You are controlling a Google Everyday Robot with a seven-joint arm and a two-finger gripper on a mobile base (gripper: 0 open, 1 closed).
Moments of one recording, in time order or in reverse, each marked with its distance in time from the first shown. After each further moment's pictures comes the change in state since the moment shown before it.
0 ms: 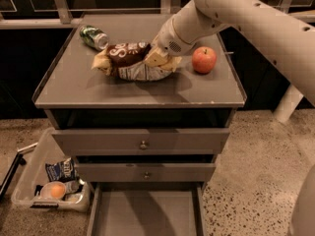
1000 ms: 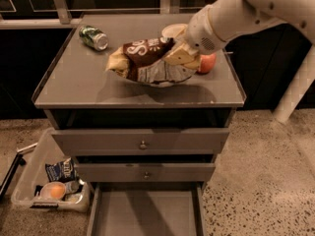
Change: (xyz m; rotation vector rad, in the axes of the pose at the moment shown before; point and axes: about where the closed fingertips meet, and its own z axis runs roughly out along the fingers) arm 0.010 0.031 -0.083 0.034 -0.056 -0.017
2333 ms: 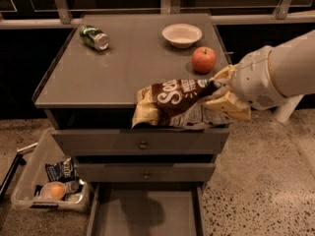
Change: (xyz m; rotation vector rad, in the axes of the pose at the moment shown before) arm 0.064 0.119 -0.094 0.083 0.096 -0.038
